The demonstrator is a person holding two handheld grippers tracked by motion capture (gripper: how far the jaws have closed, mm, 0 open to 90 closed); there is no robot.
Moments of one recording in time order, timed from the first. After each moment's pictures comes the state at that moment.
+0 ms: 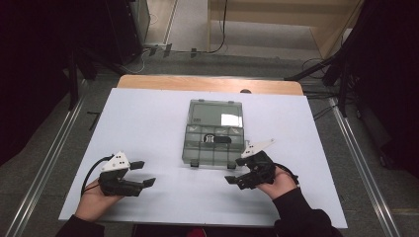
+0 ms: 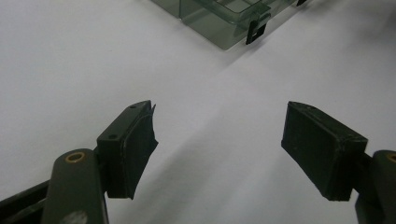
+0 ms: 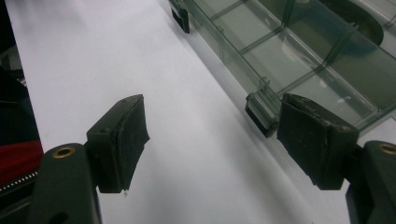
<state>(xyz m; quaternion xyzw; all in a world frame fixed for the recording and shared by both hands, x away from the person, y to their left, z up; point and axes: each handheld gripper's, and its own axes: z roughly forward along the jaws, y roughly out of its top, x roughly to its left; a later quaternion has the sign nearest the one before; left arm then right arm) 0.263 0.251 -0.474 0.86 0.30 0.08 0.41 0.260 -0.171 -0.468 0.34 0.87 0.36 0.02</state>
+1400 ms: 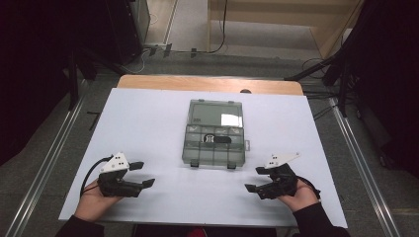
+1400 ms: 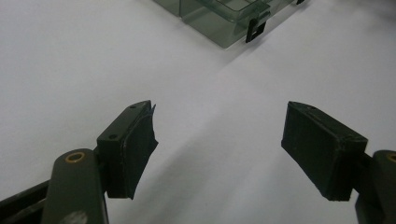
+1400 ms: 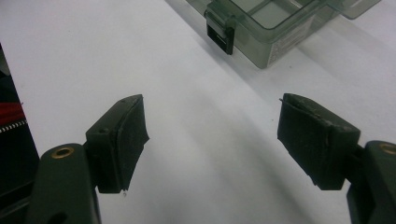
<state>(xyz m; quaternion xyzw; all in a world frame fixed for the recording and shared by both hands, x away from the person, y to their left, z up) 0.261 0.252 -0.475 0.86 0.30 0.08 0.41 0.230 -0.225 -0.488 0.38 0.85 0.36 0.03</state>
